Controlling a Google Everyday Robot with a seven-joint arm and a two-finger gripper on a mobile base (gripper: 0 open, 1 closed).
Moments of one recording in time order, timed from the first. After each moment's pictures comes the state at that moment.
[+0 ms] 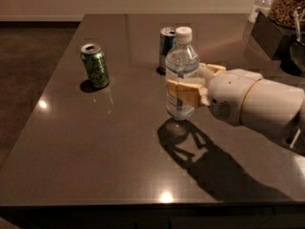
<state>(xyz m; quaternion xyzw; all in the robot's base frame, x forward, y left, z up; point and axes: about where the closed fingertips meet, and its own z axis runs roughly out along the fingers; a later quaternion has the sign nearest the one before) 0.486 -0.068 0.964 -0.73 -0.28 -0.59 0.22</state>
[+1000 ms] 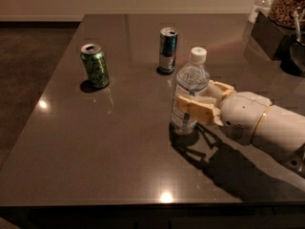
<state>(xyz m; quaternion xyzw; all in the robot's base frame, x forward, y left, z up) 0.473 -0.091 0.933 -0.69 -0.28 -0.61 0.26</state>
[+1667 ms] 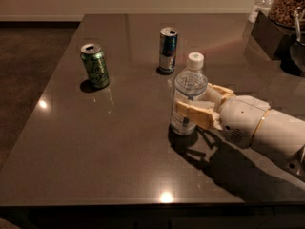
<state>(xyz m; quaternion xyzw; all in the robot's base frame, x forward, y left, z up) 0.472 -0.091 0.923 -0.68 -0.29 -0.62 0.26</state>
